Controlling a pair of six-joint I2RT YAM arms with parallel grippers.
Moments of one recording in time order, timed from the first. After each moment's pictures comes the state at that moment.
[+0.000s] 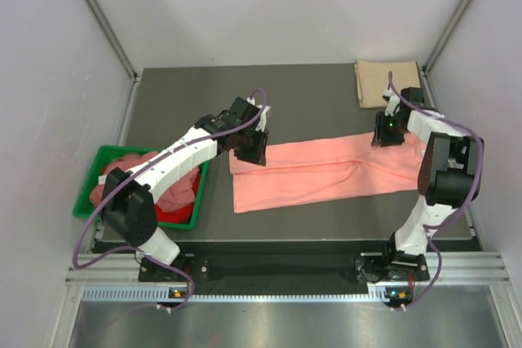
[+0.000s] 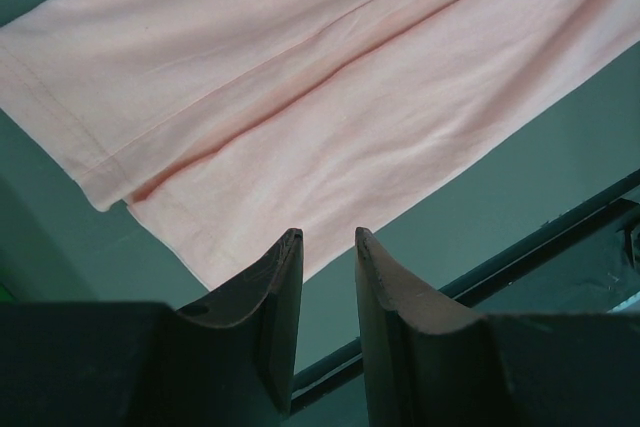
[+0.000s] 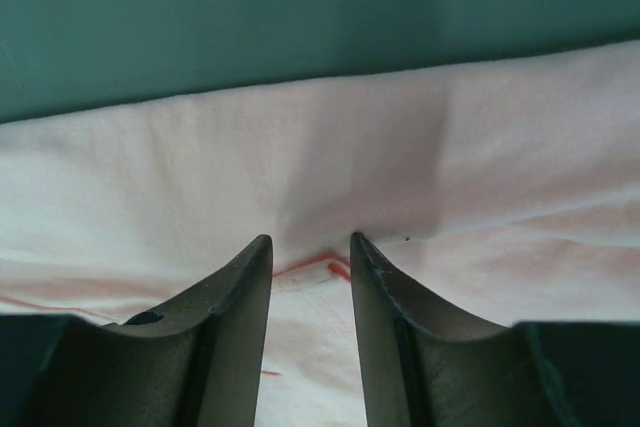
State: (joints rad) left arm -0.63 1.58 1.31 -0.73 0.16 -0.32; right arm -0.14 1.83 1.23 -0.52 -0.23 -0.08
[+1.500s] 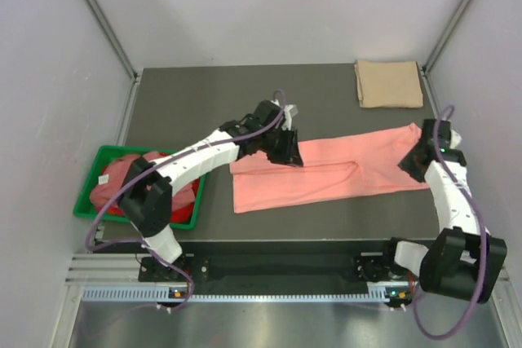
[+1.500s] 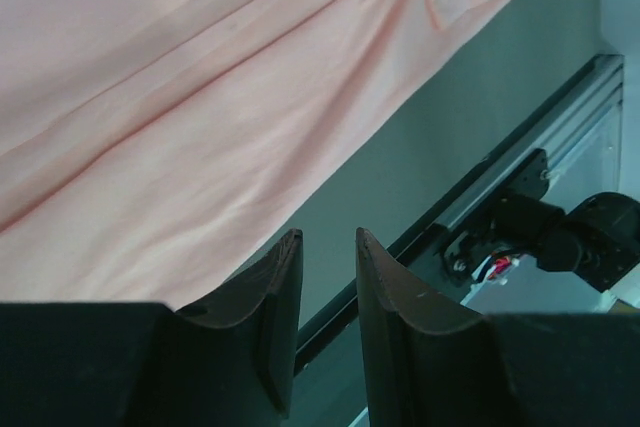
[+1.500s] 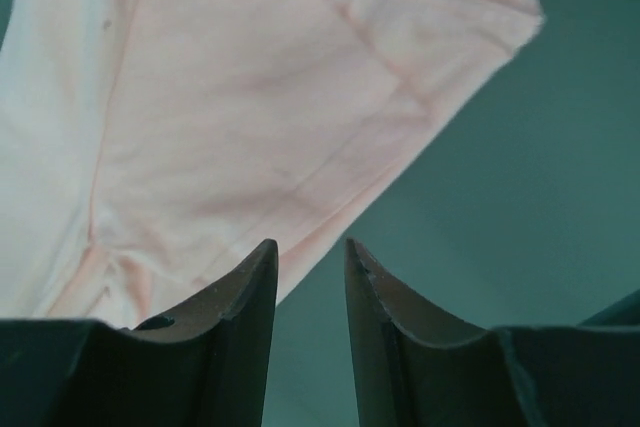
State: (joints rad) left arm -0.75 1.68 1.33 -0.47 0.34 -0.60; right arm -0.18 1.14 0.84 -0.71 0.18 0.51
